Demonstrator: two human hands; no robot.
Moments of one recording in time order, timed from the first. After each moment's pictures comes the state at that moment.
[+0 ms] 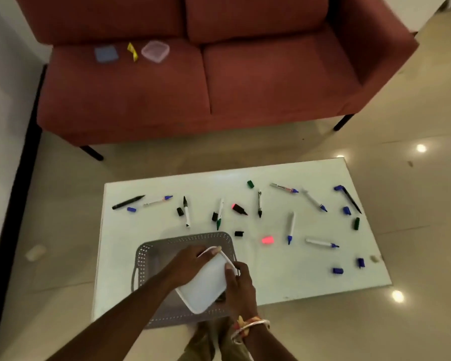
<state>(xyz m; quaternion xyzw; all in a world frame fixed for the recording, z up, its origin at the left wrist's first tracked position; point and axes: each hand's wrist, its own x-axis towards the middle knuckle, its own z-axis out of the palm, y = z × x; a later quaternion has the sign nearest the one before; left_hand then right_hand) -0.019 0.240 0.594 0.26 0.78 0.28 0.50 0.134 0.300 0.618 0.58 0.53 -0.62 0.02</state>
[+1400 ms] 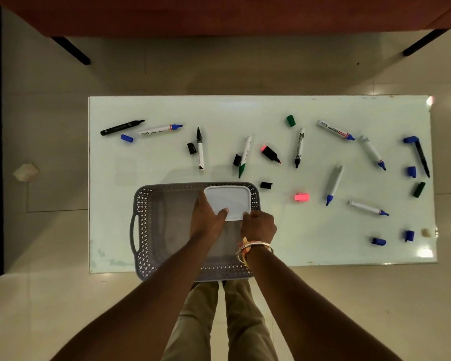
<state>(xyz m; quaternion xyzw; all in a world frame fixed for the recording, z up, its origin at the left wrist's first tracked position) -0.009 0.250 0.442 0.02 0.87 0.29 0.39 0.068 0.325 0.453 0.71 0.55 -0.42 0.08</state>
